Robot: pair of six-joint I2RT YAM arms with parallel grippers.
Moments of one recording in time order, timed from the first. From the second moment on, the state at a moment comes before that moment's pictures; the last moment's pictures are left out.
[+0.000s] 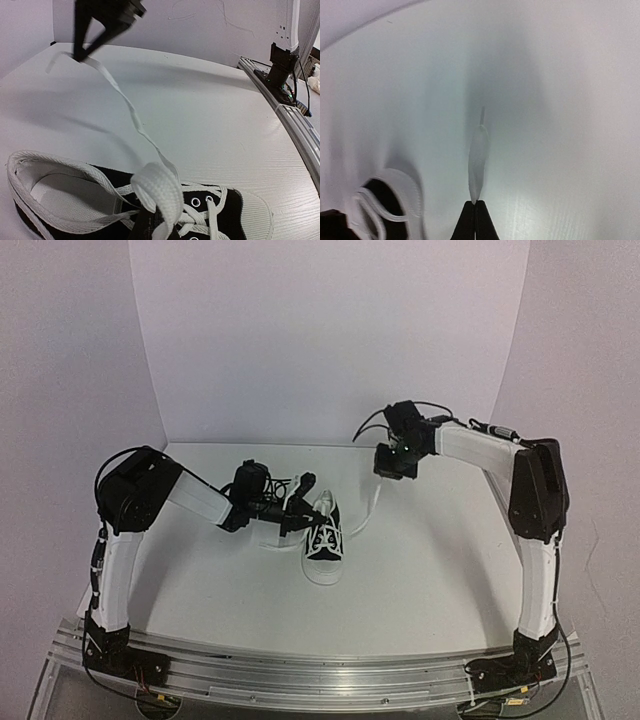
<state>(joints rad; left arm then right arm) -0.61 2.22 1.23 0.62 0.95 0.19 0.49 2.12 1.78 -0.68 0.07 0.57</state>
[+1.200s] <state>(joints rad) -0.65 2.15 1.15 0.52 0.93 0.23 0.76 2.29 1.94 -0.25 -0.31 0.76</state>
